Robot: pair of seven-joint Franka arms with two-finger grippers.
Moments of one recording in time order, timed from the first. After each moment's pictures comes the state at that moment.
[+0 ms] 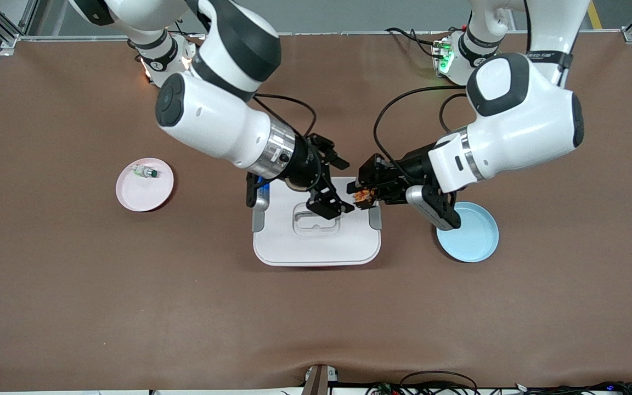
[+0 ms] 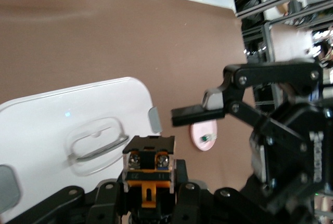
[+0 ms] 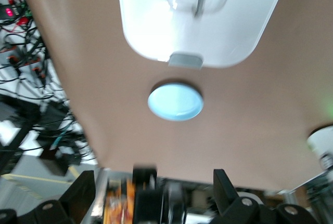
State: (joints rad) left arm -0.25 0.31 -0.20 -1.51 -0.77 2.08 0.13; right arm 0.58 0.66 0.02 -0.96 0.62 2.00 1.84
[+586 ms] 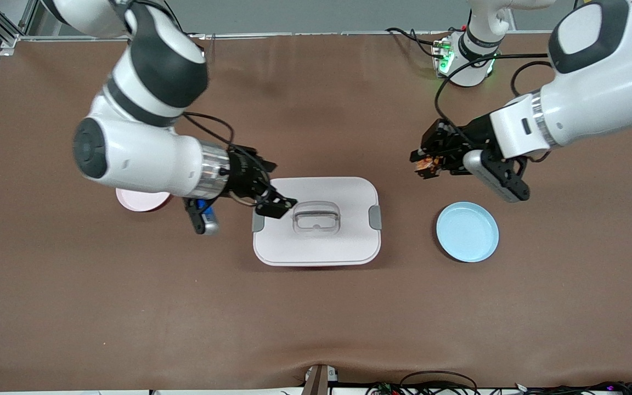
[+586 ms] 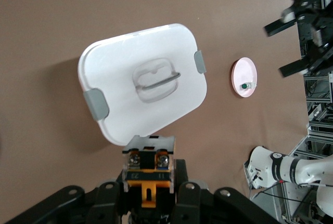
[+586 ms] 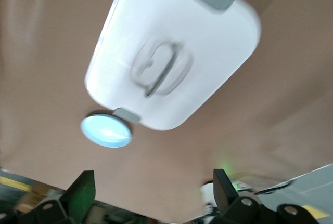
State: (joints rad) left arm -0.09 0.17 -0.19 -1.51 -0.61 1.71 0.12; right arm 0.40 0.62 0.01 -0.94 0.61 1.55 1.35
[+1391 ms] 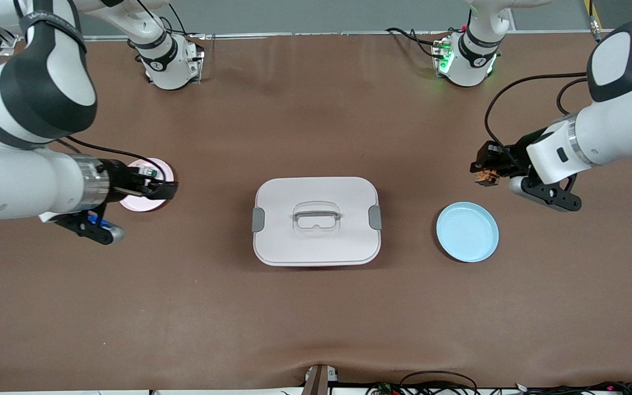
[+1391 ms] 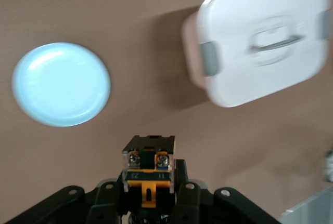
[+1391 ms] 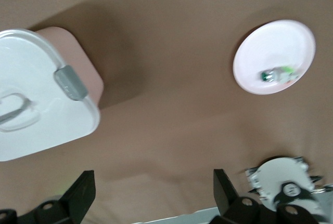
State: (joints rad) left arm 0.00 0.18 -0.19 -1.57 -0.26 1.61 0.09; right arm 0.18 0.57 0.00 -0.93 0.25 1.14 0.56
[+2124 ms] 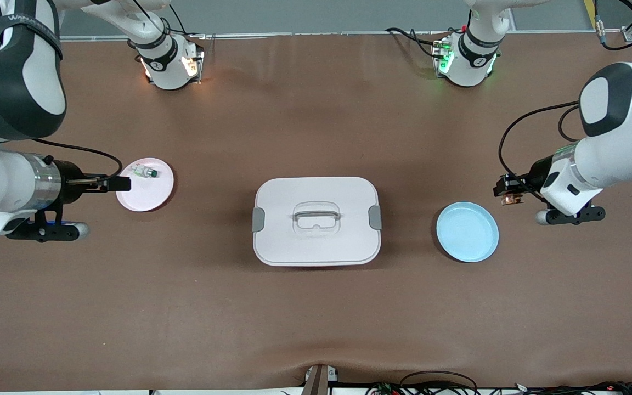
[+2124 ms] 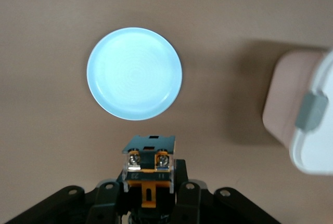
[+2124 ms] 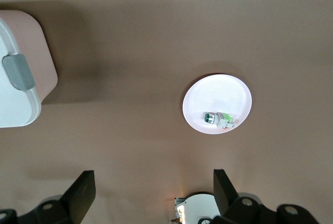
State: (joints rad) left arm 0.07 0.19 -0.19 -1.75 -0.16 1.84 -0.25; right arm 0.13 0.55 0.00 -0.93 0.09 1.13 0.17
